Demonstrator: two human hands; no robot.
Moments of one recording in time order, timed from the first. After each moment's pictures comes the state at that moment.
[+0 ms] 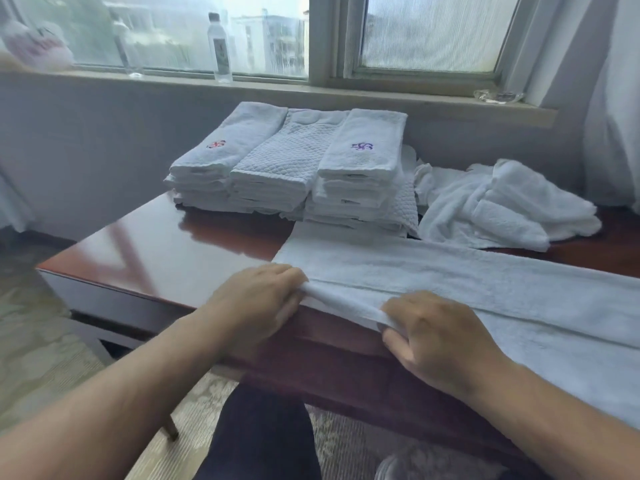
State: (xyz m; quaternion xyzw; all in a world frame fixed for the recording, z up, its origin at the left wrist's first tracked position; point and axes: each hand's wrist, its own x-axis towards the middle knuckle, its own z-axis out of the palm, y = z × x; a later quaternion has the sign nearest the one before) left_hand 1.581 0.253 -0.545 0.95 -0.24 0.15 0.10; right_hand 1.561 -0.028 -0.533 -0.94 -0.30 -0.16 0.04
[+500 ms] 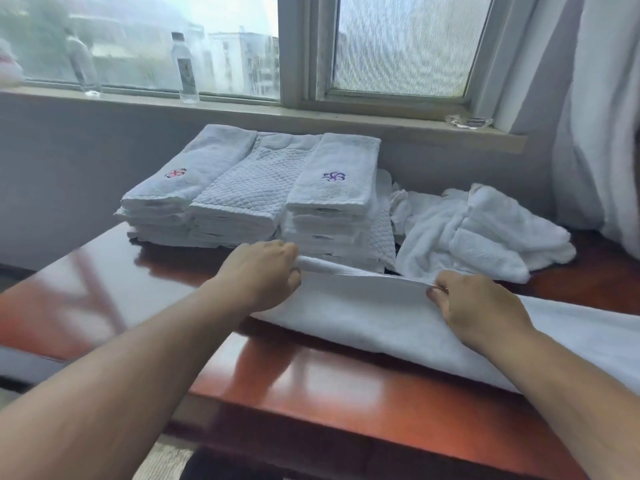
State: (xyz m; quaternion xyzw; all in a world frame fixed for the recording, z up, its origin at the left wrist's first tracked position) left_hand 1.713 0.220 -0.513 0.98 -0.14 0.14 0.00; right_hand 1.675 -0.102 -0.511 -0.99 -0.03 -0.11 0.07
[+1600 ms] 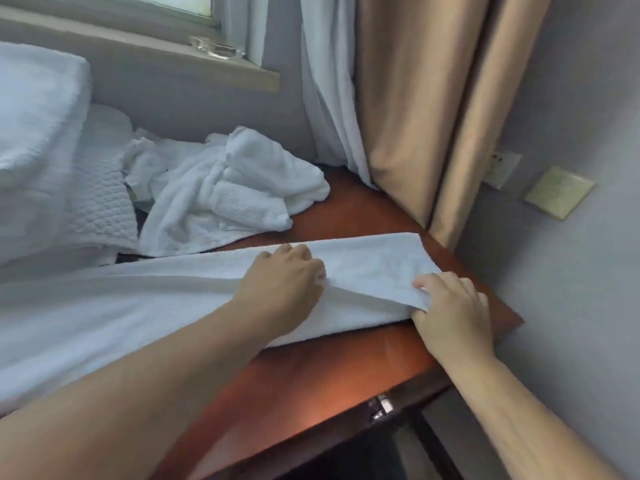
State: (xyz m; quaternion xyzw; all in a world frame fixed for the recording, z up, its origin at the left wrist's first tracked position) left_hand 1.695 -0.115 -0.541 0.88 -0.44 0.09 0.15; right_hand 1.538 -0.326 -0.549 -0.93 0.26 -0.24 -0.05
